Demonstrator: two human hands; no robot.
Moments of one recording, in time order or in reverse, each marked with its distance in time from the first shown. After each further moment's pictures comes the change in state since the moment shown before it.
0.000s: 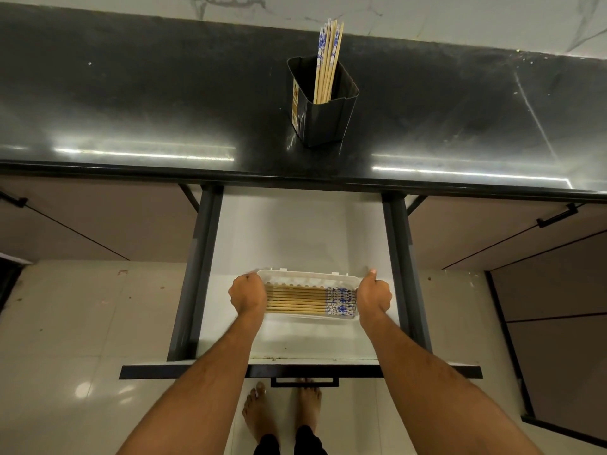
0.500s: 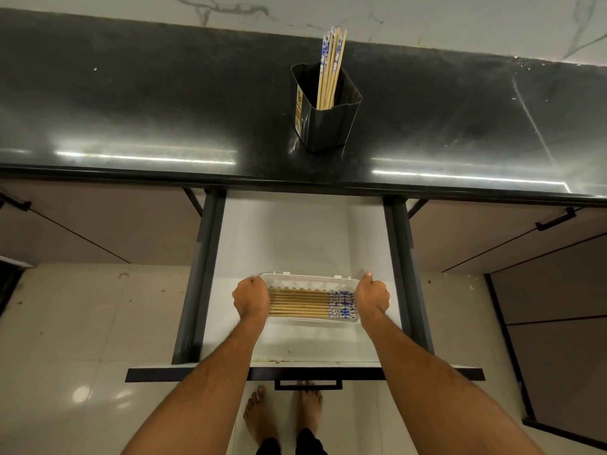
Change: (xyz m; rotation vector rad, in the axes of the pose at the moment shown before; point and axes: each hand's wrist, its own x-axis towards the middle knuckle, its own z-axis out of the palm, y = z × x) left_hand -0.003 -0.001 -0.006 0.069 -0.034 0.075; right_hand -0.003 -0.004 0.003 -0.109 -0.012 -0.084
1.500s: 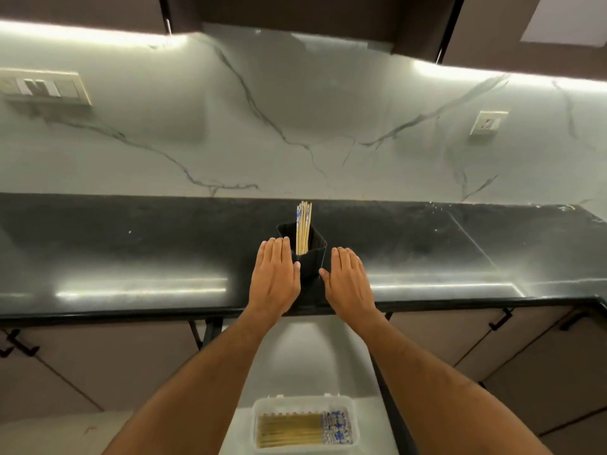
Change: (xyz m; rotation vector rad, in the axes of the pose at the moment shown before) left_hand -0.051 0.288 -0.096 0.646 0.348 1.275; right_hand -0.076 -0.244 -0.125 -0.579 0.463 -1.175
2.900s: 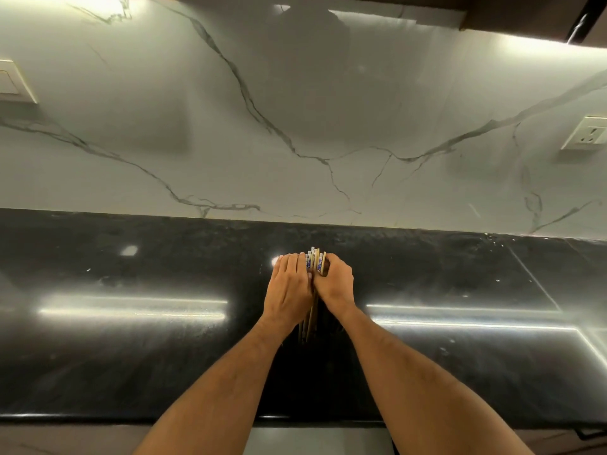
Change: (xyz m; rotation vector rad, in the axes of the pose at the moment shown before) left_hand 0.206 -0.033 0.165 -0.130 -0.022 0.004; right_hand 0.254 0.020 0.137 0.737 -0.117 0.363
